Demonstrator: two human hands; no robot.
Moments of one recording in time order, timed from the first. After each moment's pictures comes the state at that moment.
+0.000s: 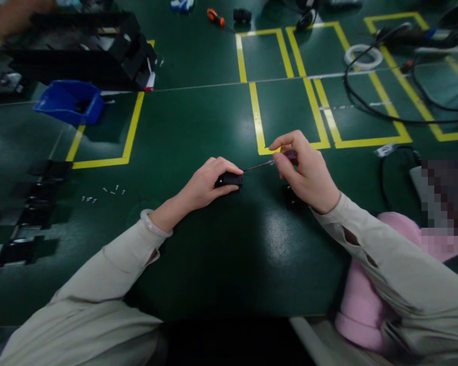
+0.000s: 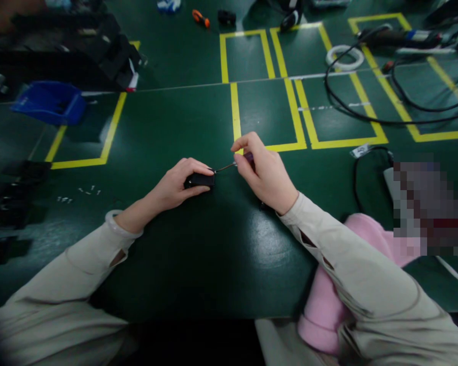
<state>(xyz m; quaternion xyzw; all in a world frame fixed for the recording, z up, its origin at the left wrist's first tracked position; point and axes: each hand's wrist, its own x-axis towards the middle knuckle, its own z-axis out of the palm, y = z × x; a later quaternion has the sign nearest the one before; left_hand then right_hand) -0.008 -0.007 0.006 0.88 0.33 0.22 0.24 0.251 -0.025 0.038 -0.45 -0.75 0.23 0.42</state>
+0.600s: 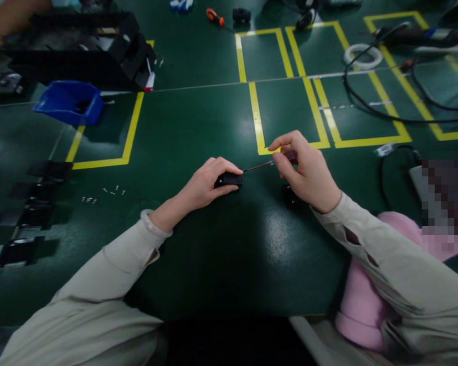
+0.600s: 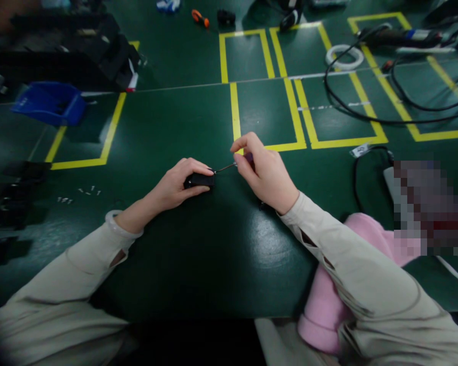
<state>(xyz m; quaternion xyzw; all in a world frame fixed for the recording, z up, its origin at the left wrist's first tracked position) -0.008 -0.007 0.006 0.89 0.33 0.22 0.24 0.251 -0.026 0.040 -0.46 -0.76 0.22 0.40</state>
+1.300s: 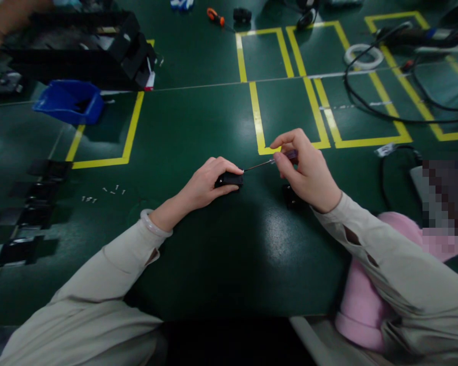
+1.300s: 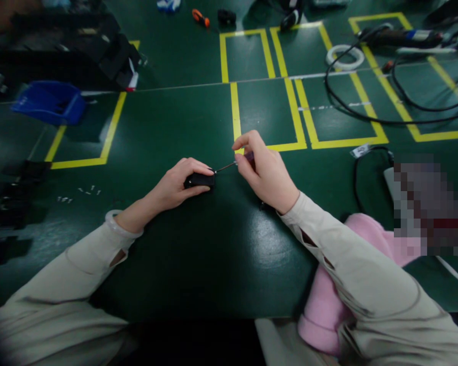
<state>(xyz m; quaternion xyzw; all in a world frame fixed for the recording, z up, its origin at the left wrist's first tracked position) -0.008 -0.007 0.006 0.88 0.33 0.22 0.25 0.252 -0.025 0.038 -0.46 -0.75 0.24 0.41</state>
